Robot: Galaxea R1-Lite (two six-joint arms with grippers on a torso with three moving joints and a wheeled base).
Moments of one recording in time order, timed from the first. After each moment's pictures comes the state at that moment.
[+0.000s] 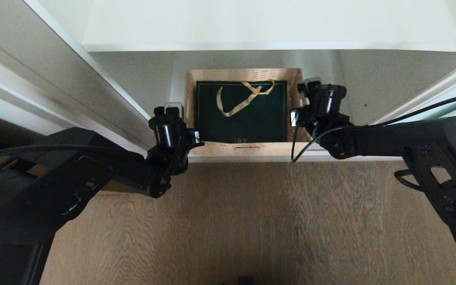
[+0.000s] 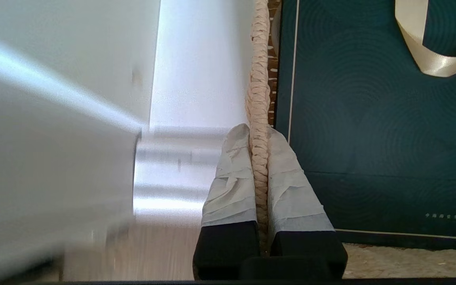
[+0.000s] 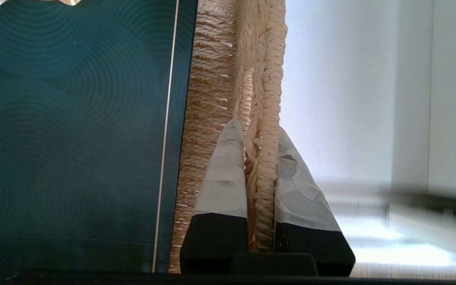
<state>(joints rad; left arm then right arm) -0.36 2.30 -1.40 -0.98 0.44 0.01 0.34 2.36 -1.92 -0.49 -0.41 -0.12</state>
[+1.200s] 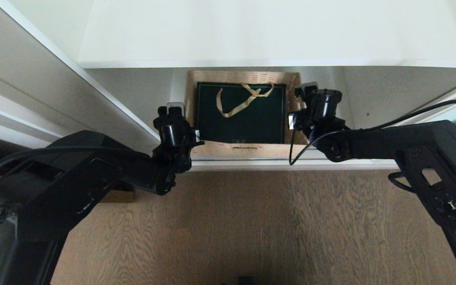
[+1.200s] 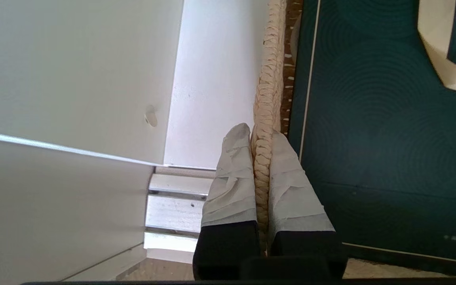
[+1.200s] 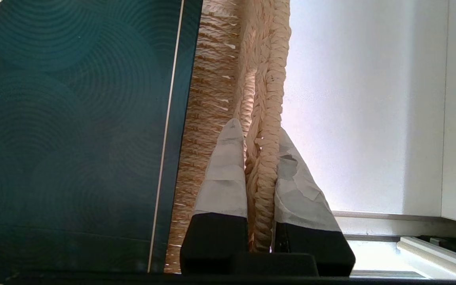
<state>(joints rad) -0.35 2.36 -1.49 -0.97 0.52 0.04 0.33 2.40 -1.93 -0.50 -0.41 -0.11</state>
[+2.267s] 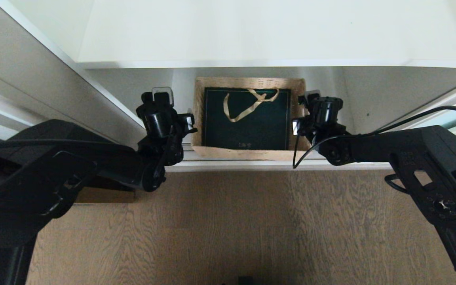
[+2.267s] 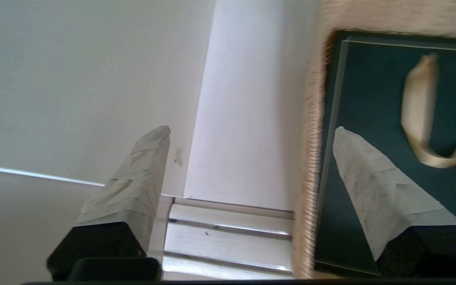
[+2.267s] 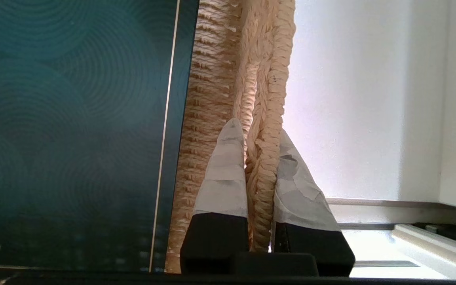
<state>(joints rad) -0.36 2.23 -1.39 -1.04 0.51 0.05 0.31 2.44 -1.94 -0.50 -0.40 -0.12</state>
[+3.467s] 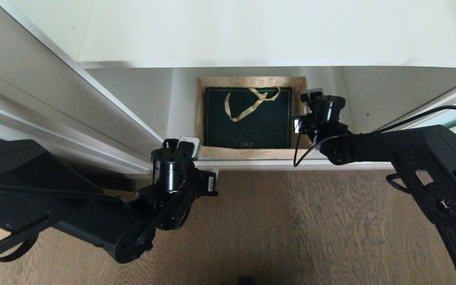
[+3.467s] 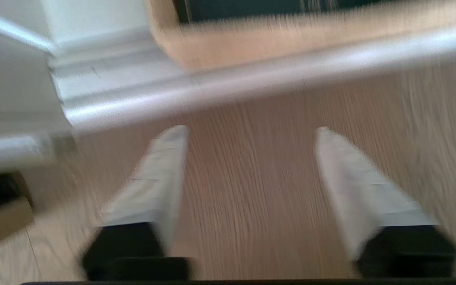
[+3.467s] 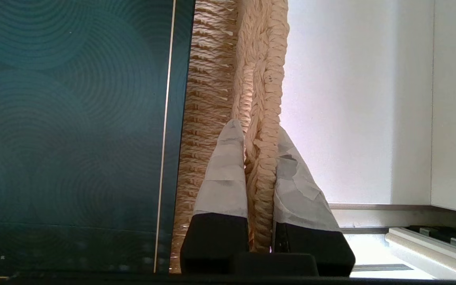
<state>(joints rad) -0.58 2.01 -0.84 -0.97 0.37 -0.03 0.30 2.44 -1.94 -0.52 -0.40 -0.11</state>
